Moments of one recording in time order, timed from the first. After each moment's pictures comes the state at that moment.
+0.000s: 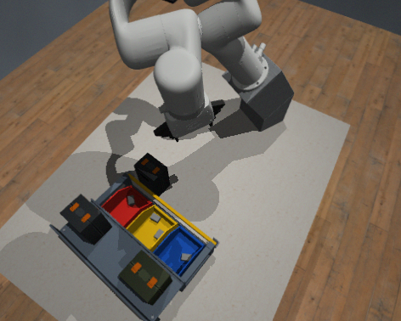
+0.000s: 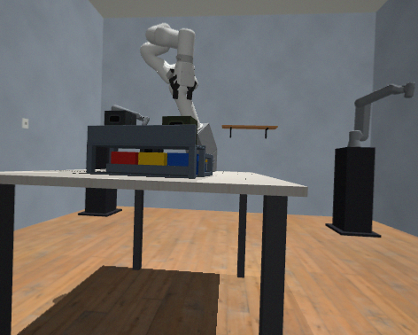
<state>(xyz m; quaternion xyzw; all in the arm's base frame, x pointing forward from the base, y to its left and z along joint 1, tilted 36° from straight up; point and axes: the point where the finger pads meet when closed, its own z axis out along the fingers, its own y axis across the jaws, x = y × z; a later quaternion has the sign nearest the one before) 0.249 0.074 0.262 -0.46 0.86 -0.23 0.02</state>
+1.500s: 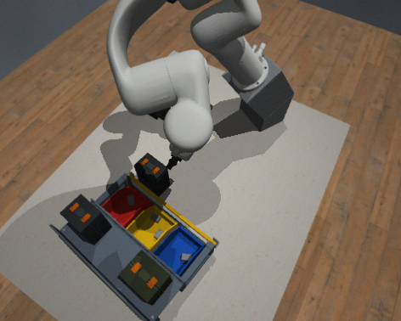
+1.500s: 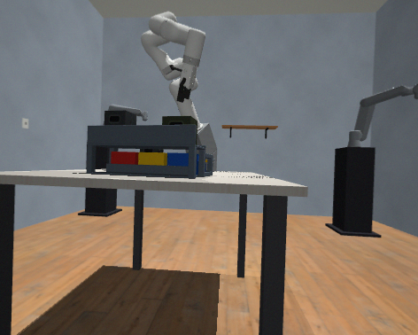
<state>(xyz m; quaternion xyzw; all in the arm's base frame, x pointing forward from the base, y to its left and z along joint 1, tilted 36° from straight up) 0.276 0.084 0.262 -0.64 0.71 -0.24 -0.15</state>
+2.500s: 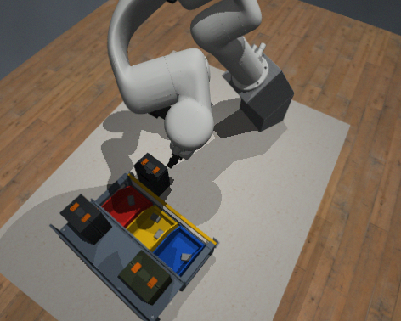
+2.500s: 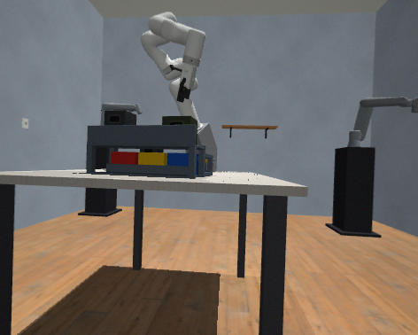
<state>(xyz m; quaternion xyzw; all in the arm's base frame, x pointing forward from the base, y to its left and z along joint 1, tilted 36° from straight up) 0.273 0.083 0.262 -0.65 0.71 -0.24 -0.15</state>
